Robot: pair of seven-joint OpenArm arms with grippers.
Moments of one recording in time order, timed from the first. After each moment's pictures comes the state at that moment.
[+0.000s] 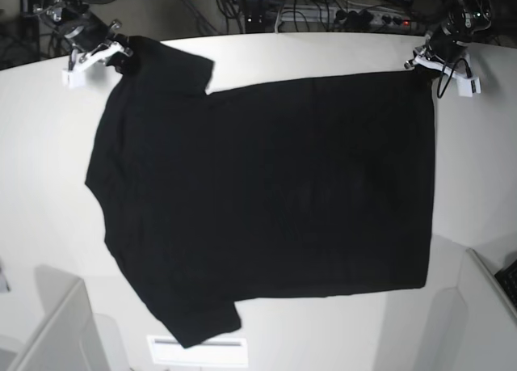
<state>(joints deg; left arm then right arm) 29.4 -8.1 -40.9 91.8 -44.6 -28.2 46.9 -33.2 9.1 26.3 90.6 53.0 22.8 -48.5</state>
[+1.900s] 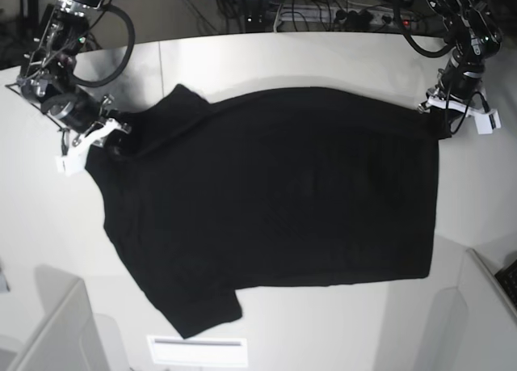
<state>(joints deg) 21.8 -7.5 -40.9 102.1 -44.9 -17.6 47.3 -10.7 8.9 26.2 99.8 50.1 16.9 -66.9</state>
